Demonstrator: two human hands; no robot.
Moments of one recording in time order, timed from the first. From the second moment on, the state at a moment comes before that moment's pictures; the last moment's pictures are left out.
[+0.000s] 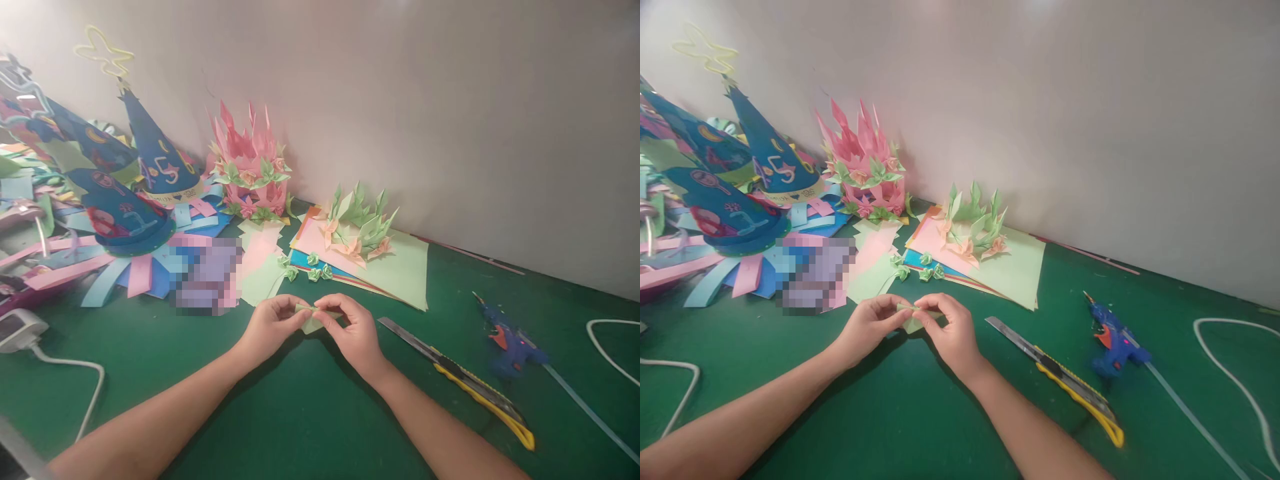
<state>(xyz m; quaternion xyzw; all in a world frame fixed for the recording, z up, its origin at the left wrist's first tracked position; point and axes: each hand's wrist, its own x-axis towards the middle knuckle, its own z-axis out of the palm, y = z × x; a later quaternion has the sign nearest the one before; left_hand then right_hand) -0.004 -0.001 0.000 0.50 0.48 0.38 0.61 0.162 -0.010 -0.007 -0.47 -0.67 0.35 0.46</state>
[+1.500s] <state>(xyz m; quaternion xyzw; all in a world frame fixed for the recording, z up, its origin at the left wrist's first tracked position) -0.007 0.002 -0.006 0.48 0.47 0.45 0.59 0.163 -0.005 -0.003 -0.46 -0.71 0.32 0.42</state>
